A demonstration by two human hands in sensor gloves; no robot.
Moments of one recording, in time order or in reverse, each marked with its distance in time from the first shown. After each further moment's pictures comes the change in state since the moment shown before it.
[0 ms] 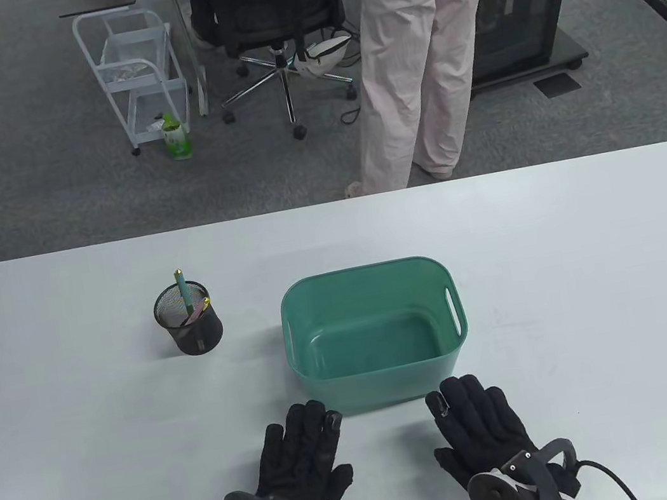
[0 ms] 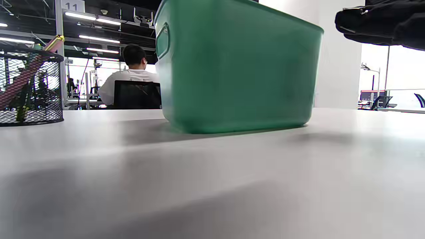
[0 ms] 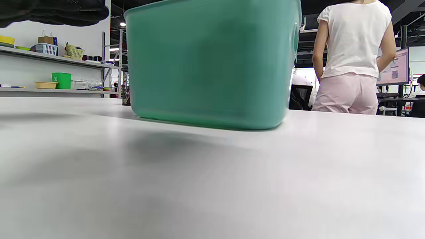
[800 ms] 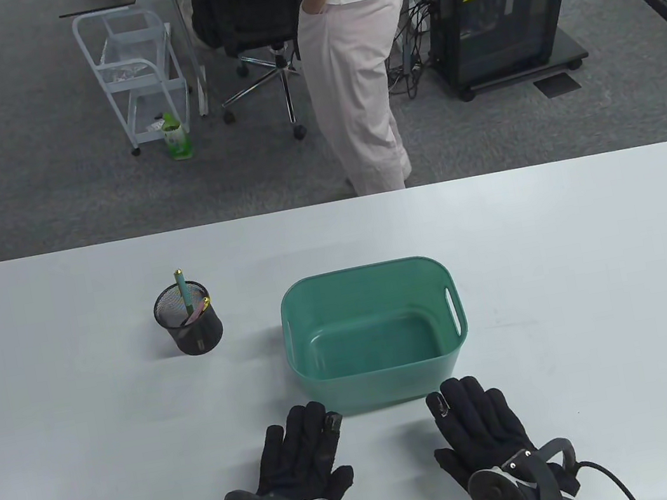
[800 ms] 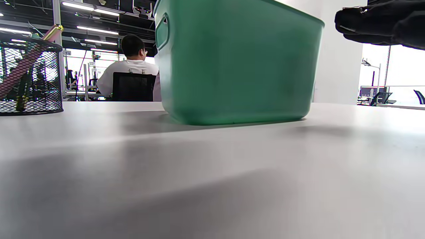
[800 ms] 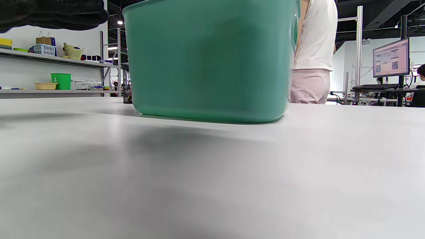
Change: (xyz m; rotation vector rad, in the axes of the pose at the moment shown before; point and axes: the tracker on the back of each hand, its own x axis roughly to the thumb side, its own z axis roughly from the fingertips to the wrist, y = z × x) left_hand 0.000 -0.001 -0.001 -0.025 -0.010 0.007; right_hand -0.002 0.001 -0.001 0.019 0.009 -0.028
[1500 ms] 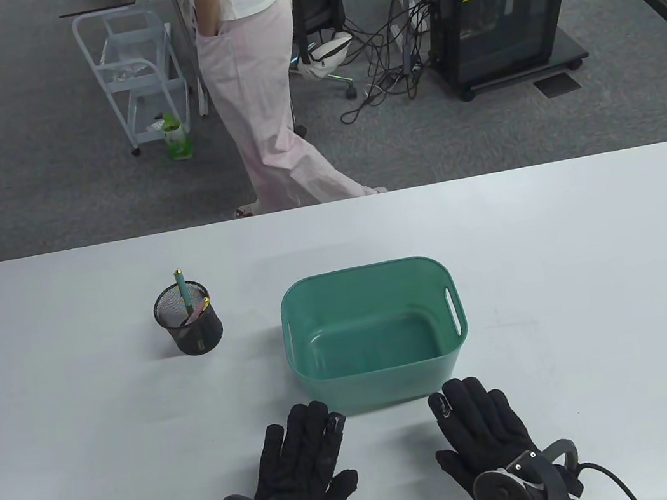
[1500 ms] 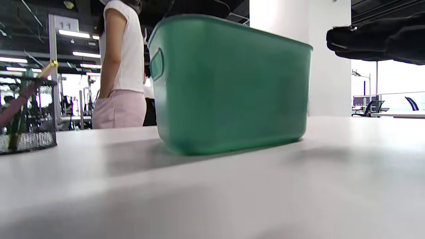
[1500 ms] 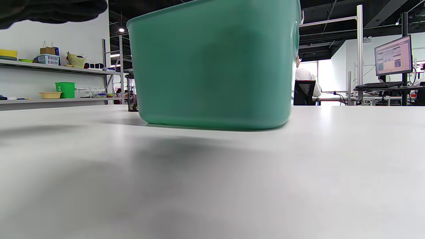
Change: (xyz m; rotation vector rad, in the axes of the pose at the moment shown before) left_hand 0.007 0.018 0.007 0.105 -0.026 -0.069; right_hand -0.002 -0.003 0.004 -0.014 -0.002 -0.036
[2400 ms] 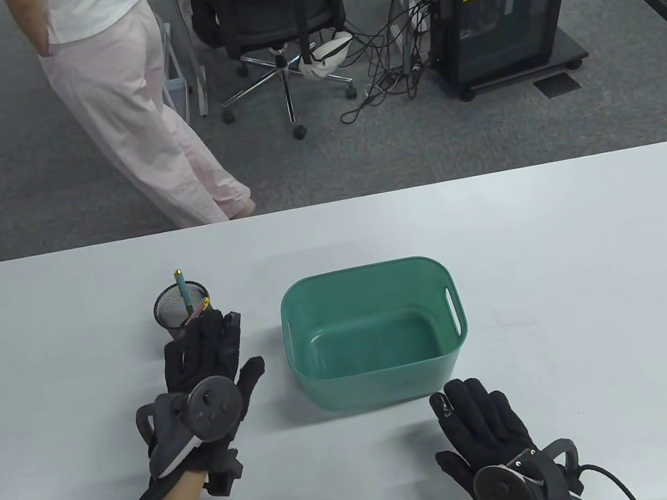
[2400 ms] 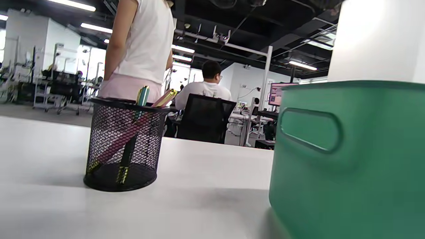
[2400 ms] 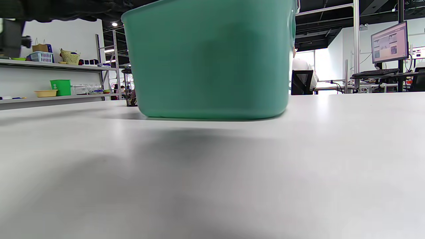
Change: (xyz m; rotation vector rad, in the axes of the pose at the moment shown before) left_hand -0.147 0.038 -0.078 -0.028 0.364 0.180; right_hand -0.002 0.002 -0.001 0.044 0.023 -0.024
